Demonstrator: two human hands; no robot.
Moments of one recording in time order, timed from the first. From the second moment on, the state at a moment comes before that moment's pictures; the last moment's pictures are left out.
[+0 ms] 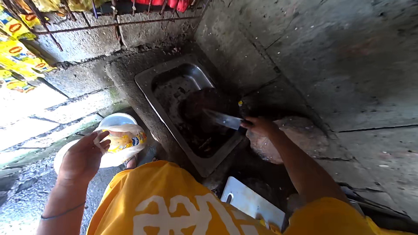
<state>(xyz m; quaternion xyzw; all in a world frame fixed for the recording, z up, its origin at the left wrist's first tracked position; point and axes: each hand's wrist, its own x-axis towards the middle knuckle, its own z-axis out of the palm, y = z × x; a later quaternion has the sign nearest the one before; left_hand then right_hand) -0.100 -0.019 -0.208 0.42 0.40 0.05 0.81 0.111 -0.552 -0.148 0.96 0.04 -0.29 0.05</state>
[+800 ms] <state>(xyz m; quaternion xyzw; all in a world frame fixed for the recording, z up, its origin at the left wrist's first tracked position) -0.091 -0.018 -0.212 0.41 0.40 0.07 0.81 0.122 -0.497 -0.177 0.97 -0.04 -0.25 -0.08</state>
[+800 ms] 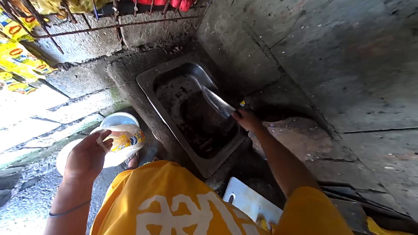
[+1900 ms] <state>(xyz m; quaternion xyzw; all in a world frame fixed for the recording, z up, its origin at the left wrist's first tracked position) -0.077 -0.023 -0.210 0.42 0.39 0.03 0.82 0.062 -0.396 -0.226 0.94 -0.08 -0.28 -0.15</state>
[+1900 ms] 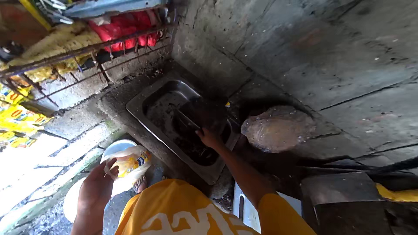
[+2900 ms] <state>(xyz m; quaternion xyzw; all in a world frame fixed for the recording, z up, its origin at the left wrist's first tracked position) -0.084 0.005 -0.204 0.46 0.40 0.03 0.80 0.141 -0.433 -0.141 0.97 0.01 -0.14 -0.19</state>
